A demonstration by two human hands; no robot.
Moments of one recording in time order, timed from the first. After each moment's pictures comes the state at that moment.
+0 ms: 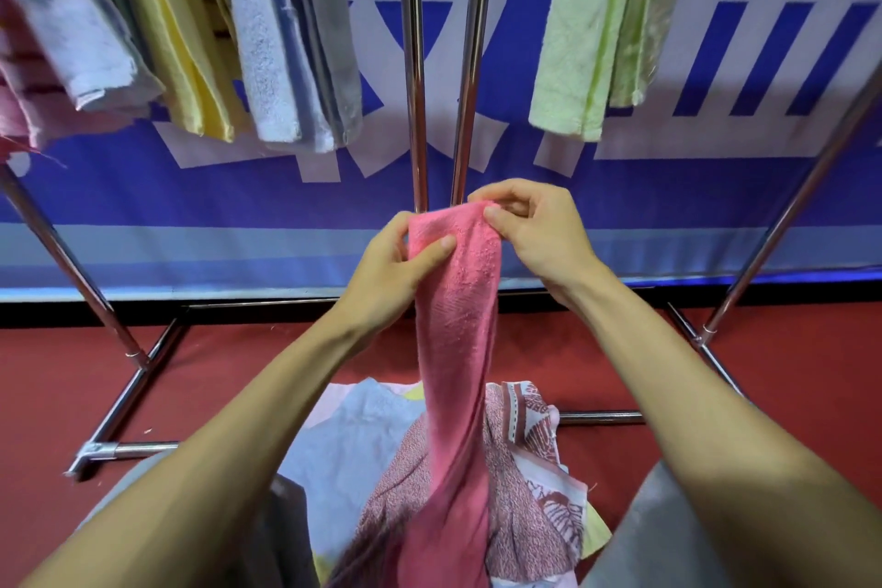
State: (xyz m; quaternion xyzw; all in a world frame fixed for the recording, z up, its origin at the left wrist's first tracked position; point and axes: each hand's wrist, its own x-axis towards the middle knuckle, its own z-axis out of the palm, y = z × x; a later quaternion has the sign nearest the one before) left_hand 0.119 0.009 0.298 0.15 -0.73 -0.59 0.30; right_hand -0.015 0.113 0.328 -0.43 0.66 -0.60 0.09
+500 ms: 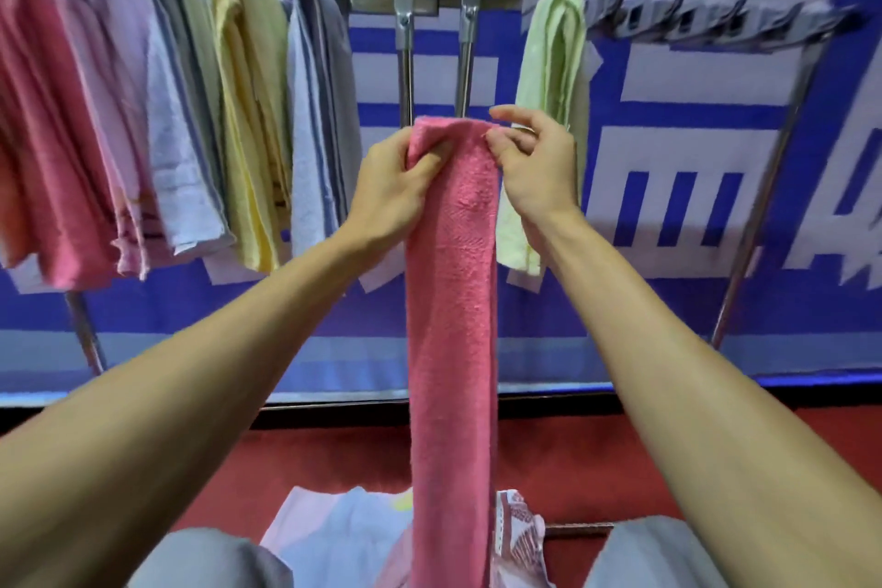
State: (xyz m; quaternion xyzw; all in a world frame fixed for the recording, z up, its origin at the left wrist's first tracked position) left_hand 0.121 0.044 0.504 0.03 -0.76 -0.38 0.52; right_hand 0.012 0.129 0.516 -0.42 0.53 -0.73 -0.09
